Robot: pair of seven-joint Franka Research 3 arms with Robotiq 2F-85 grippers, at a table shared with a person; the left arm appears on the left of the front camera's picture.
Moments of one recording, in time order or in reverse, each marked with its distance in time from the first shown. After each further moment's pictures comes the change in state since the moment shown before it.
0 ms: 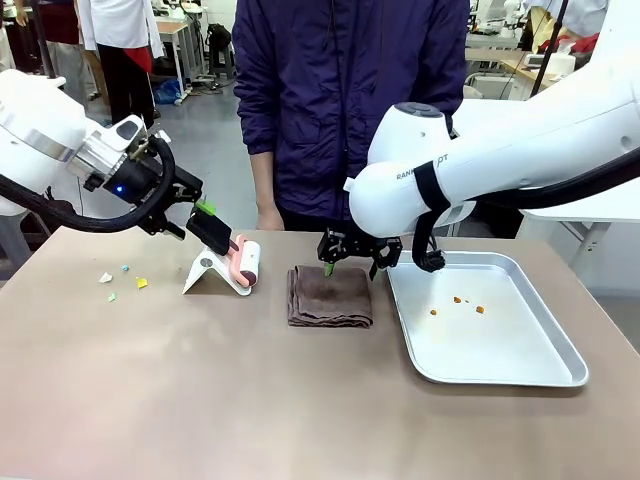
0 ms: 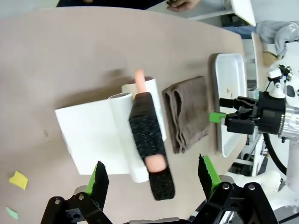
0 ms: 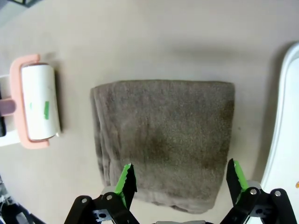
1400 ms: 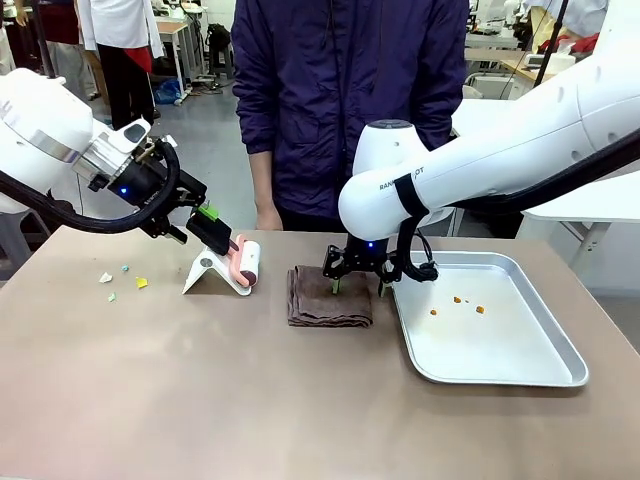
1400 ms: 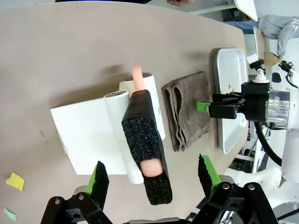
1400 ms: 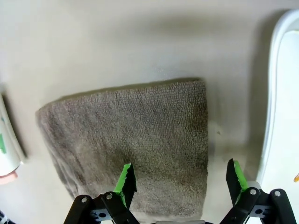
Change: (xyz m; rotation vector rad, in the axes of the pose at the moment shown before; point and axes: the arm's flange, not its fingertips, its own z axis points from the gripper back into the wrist) left arm 0.003 -0.004 -0.007 -0.003 0.024 -0.008; right arm 0.015 -0.008 -0.038 -0.141 0.122 -0.125
